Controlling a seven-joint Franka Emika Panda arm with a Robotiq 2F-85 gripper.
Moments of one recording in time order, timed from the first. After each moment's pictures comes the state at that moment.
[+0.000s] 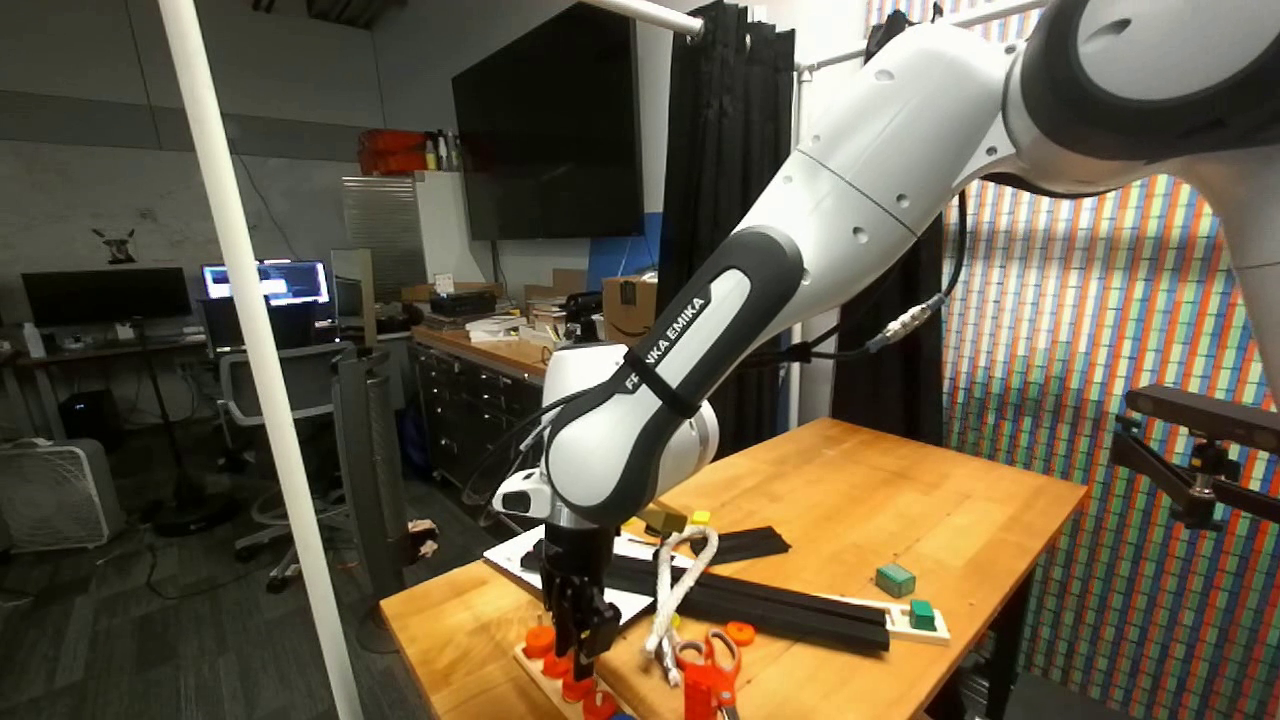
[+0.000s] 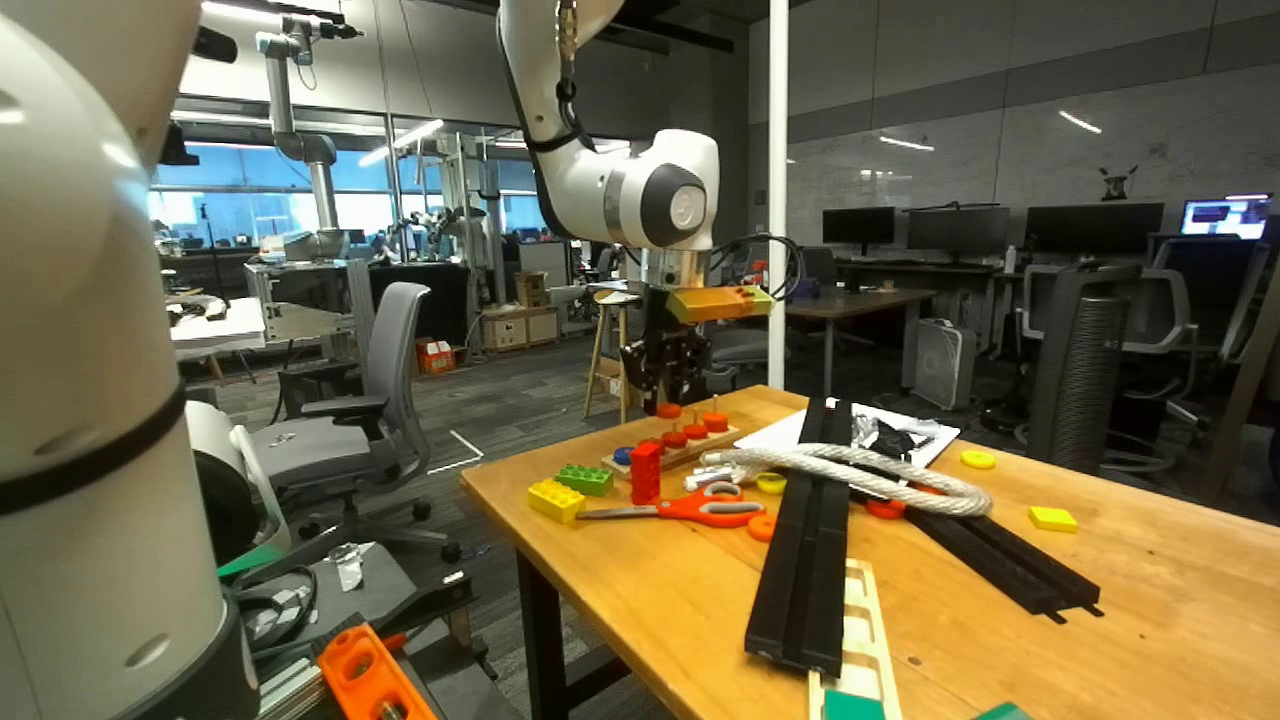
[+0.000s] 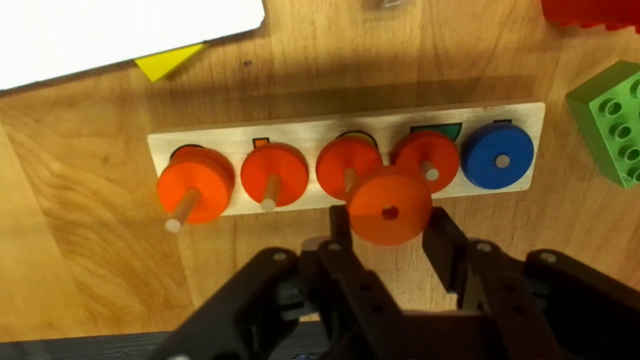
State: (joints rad) arm 0.06 0.36 0.27 -2.14 0.03 2.54 -1.18
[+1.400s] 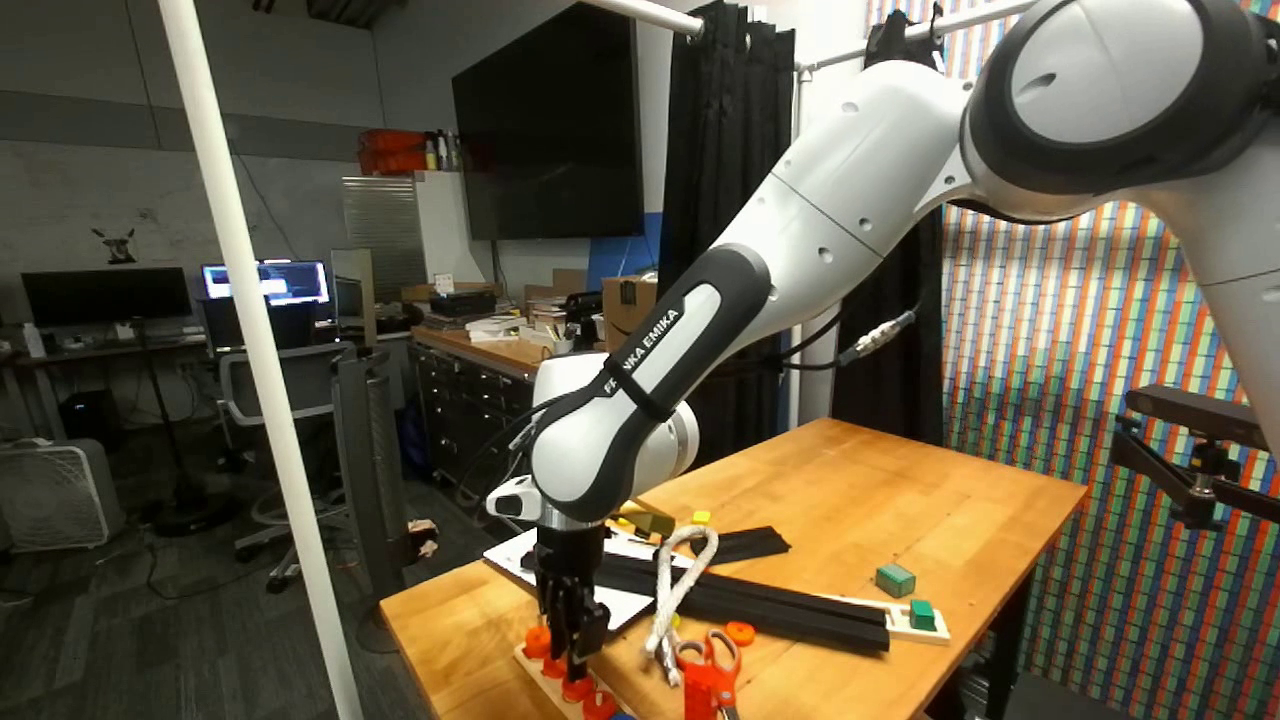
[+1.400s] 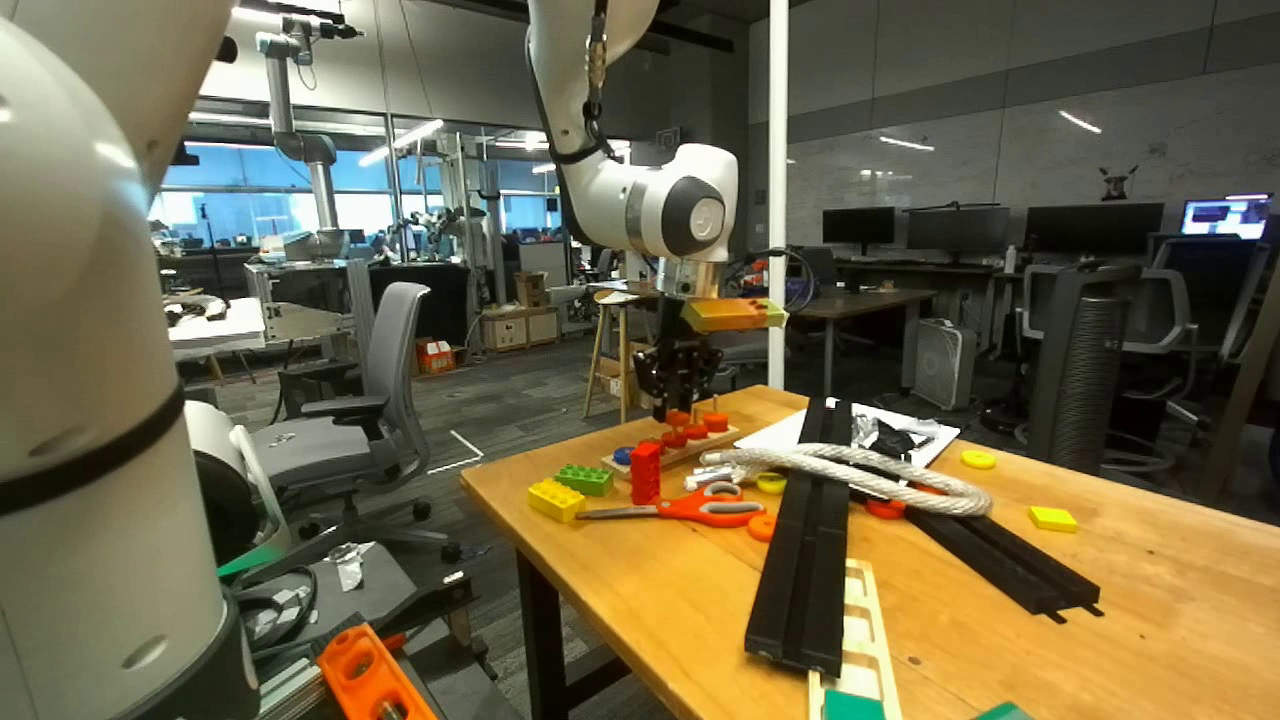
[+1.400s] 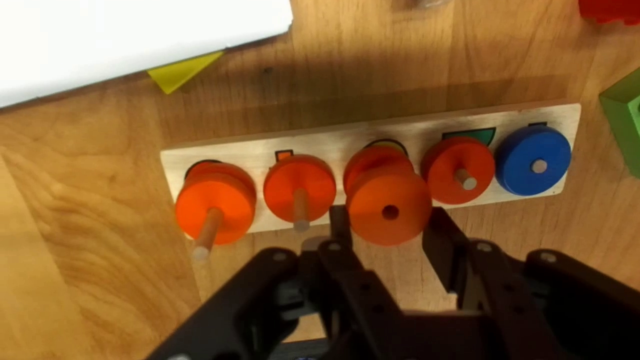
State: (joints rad) arm 0.04 0.44 0.27 -2.05 0.03 2.48 -1.18
